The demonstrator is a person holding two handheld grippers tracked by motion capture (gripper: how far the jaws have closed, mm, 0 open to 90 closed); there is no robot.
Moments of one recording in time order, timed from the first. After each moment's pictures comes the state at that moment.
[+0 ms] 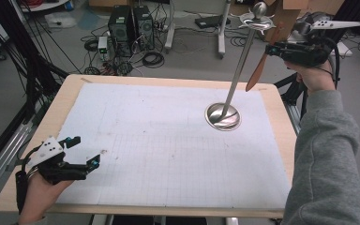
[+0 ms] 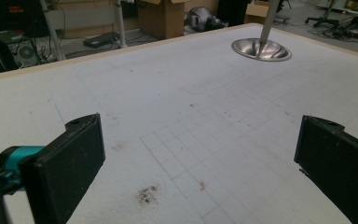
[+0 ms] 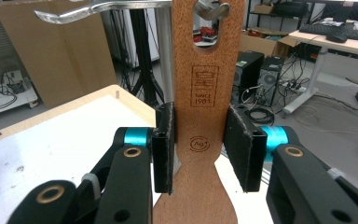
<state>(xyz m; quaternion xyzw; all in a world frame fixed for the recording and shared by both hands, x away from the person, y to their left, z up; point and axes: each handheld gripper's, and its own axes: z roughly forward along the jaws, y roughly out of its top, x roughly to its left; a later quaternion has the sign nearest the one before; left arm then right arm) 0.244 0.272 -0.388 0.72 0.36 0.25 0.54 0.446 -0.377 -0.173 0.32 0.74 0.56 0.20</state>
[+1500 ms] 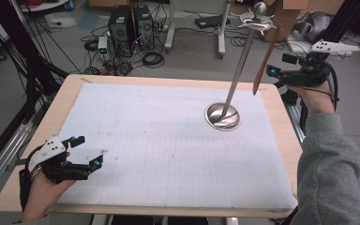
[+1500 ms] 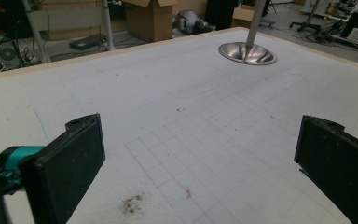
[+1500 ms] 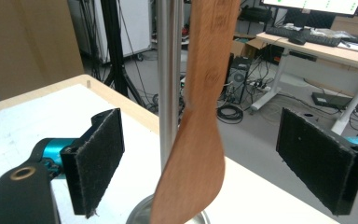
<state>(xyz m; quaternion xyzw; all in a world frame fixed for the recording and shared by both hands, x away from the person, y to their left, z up) 0.247 0.266 -0.388 0.72 0.35 0.23 0.56 0.412 -0.380 -0.207 0.34 0.73 0.54 0.27</state>
